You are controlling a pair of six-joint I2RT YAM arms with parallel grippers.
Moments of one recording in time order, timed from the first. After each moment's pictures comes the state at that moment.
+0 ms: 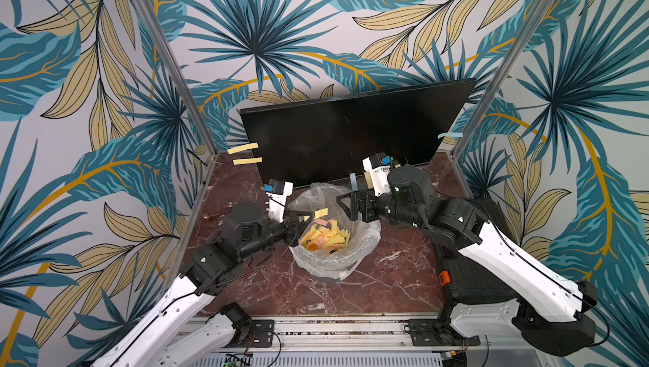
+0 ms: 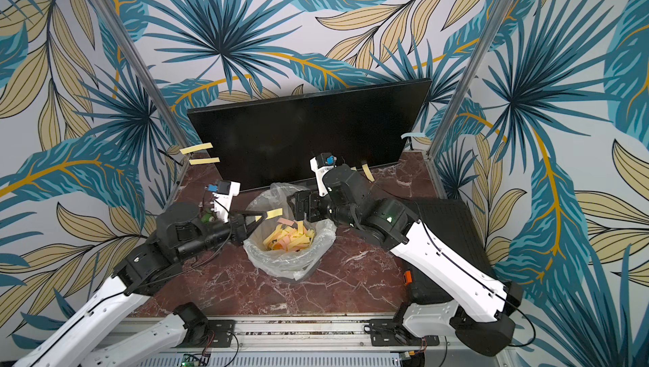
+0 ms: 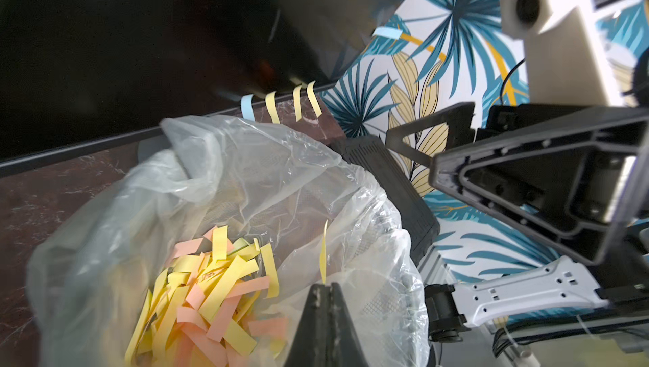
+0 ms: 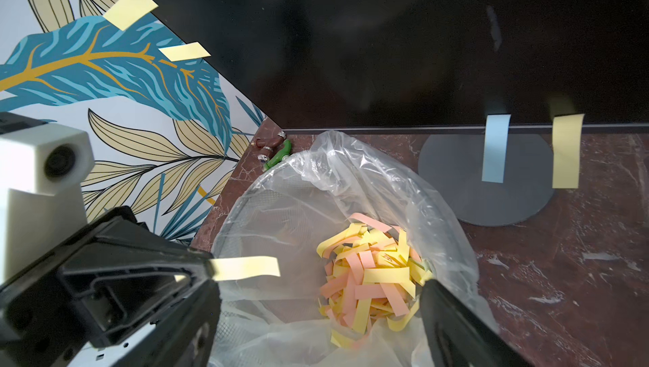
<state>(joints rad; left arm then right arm) -0.70 0.83 0.99 -0.47 0.19 -0.56 0.88 1.27 1.53 -0.76 0.10 0.56</state>
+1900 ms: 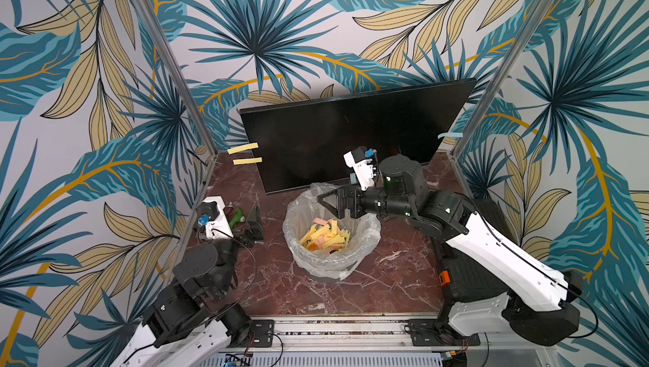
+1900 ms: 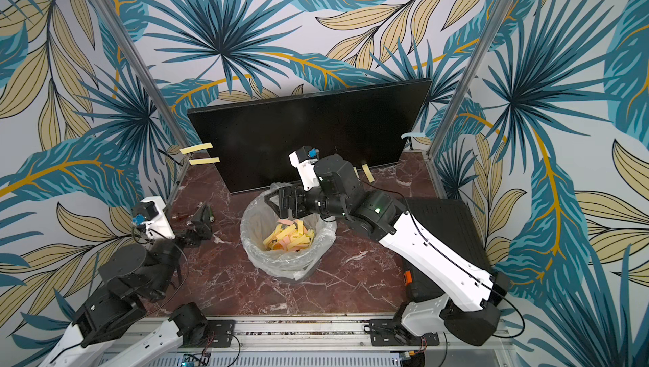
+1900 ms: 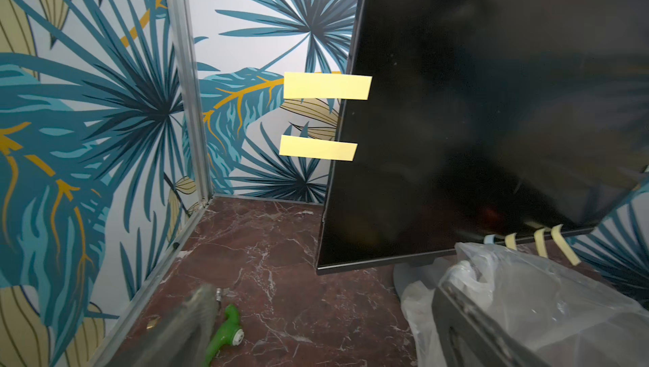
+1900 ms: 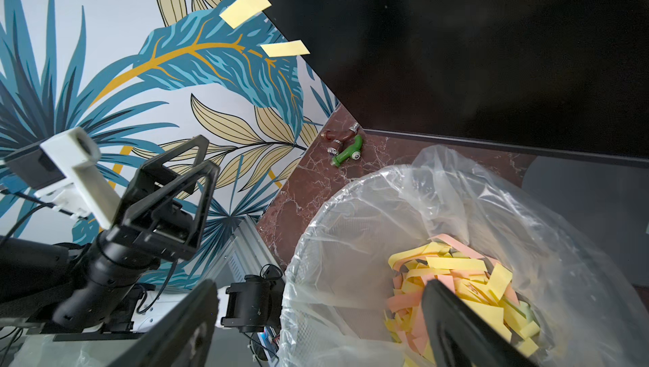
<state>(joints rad) -0.67 0.46 0.85 -0.45 -0.68 -0.19 0.88 1.37 1.62 -0.65 -0.16 0.56</state>
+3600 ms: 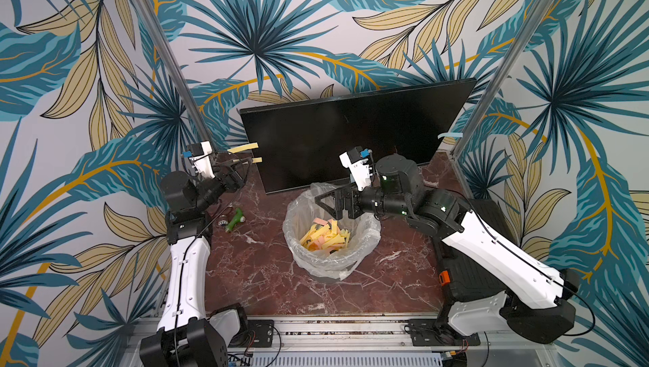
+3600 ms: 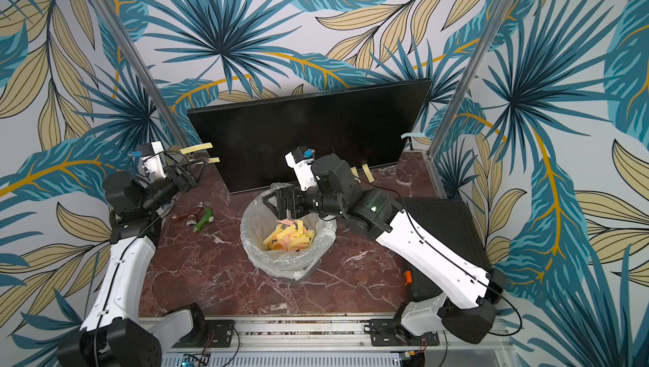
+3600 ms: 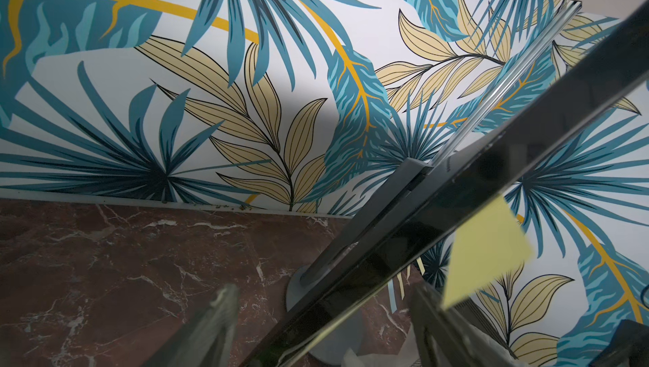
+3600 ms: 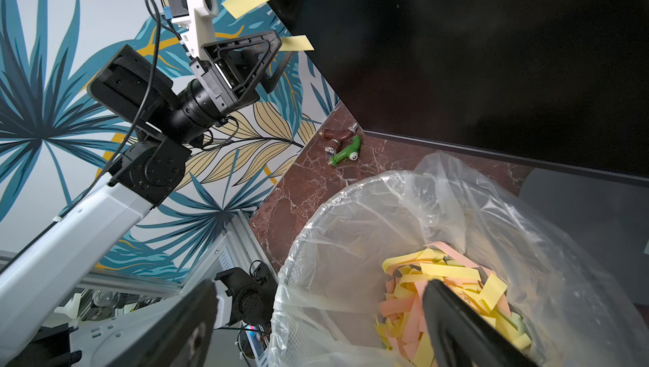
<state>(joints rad) 0.34 1.09 0.92 0.20 0.86 -0.59 0.88 1.39 1.62 -0.65 -0.16 0.50</state>
